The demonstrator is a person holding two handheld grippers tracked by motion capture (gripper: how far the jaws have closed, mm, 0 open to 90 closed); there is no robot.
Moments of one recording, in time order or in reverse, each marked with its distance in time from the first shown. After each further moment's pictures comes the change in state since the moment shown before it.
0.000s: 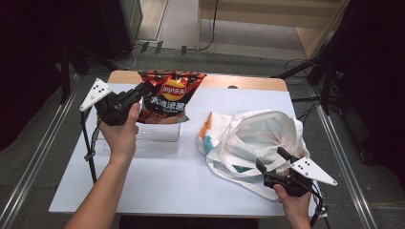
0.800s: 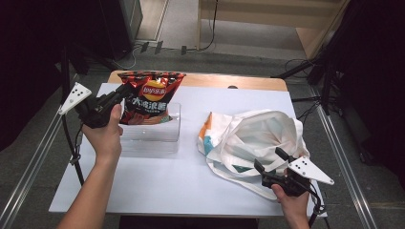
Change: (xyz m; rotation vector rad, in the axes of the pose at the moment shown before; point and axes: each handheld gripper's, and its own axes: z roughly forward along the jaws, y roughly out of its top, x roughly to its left) left arm 0.035 -0.006 -0.027 -0.019 0.071 -0.032; right arm 0.002 -0.002 0.004 0.015 0.004 0.002
